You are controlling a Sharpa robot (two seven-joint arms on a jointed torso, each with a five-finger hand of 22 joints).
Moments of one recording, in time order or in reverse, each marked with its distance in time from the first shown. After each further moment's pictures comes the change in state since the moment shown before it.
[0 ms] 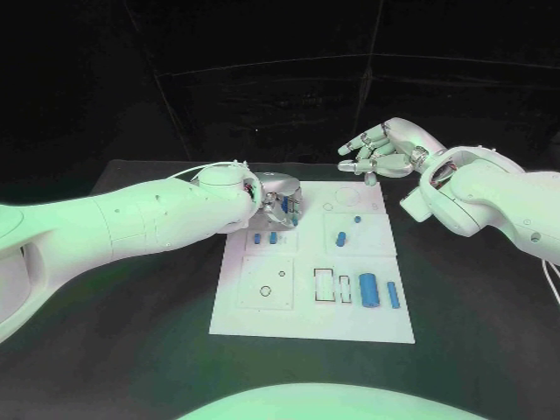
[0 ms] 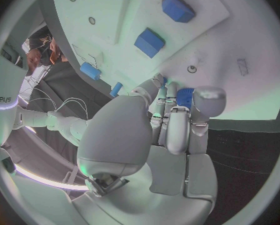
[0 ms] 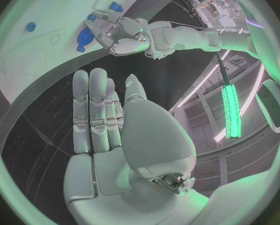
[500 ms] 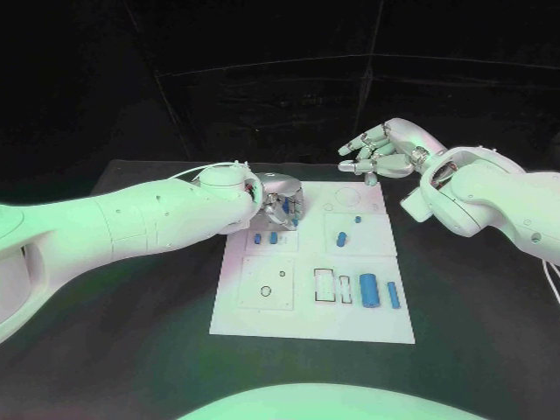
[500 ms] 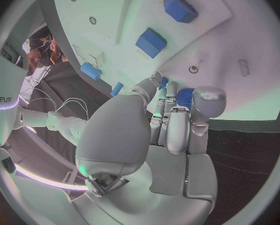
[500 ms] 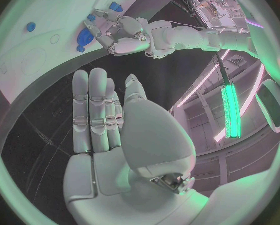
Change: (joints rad) left arm 0.000 0.000 0.000 0.005 -0.001 0.000 0.001; left_hand -0.023 -0.019 0.008 -0.007 -0.008 -0.018 0.007 -0.042 -0.003 0.001 0.001 -0.039 -0.002 0.000 0.000 0.000 -0.015 0.000 0.000 0.000 0.004 0.010; right arm 0.000 0.000 0.000 0.000 0.000 0.000 0.000; right_hand 0.000 0.000 0.000 0.000 0.004 0.000 0.000 0.000 0.000 0.000 0.000 0.000 0.000 0.000 0.000 0.000 0.001 0.000 0.000 0.000 0.000 0.000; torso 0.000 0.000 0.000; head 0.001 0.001
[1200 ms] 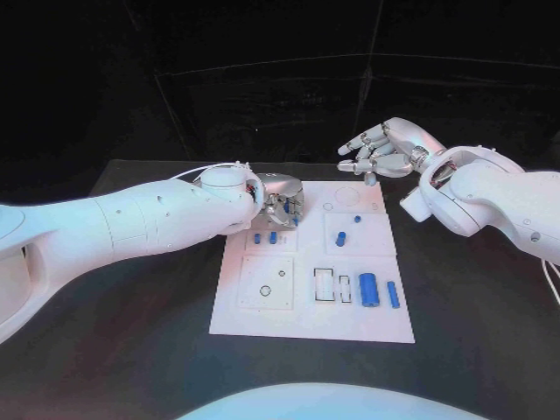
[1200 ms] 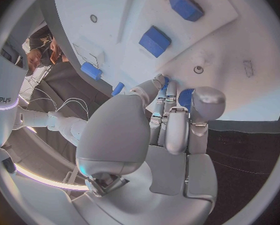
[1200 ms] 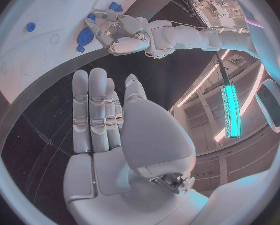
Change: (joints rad) left arm -0.002 0.002 0.000 0.006 0.000 -0.007 -0.008; left_hand 0.029 0.053 0.171 -0.075 -0.023 0.092 -0.012 -0.005 0.010 0.107 -0.014 -0.041 0.004 0.004 -0.011 0.005 -0.001 0.000 -0.004 -0.011 0.015 0.025; right arm 0.000 0.001 0.000 0.000 0.000 0.001 0.000; right_hand 0.000 0.000 0.000 0.000 0.000 0.000 0.000 0.000 0.000 0.000 0.000 0.000 0.000 0.000 0.000 0.000 0.001 0.000 0.000 0.000 0.000 0.000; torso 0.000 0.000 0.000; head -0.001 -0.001
